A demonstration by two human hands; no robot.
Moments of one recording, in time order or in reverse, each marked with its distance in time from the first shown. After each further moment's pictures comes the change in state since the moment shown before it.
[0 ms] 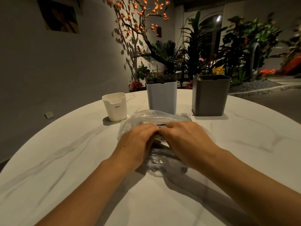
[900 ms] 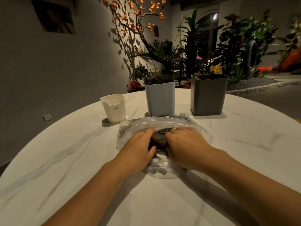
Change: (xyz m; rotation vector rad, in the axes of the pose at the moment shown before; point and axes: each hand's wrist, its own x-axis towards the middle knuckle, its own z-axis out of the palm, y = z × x) left_hand 0.003 -0.003 0.010 -0.088 -0.179 -0.198; right_hand 0.007 0.012 0.024 -0.226 -0.153 0.109
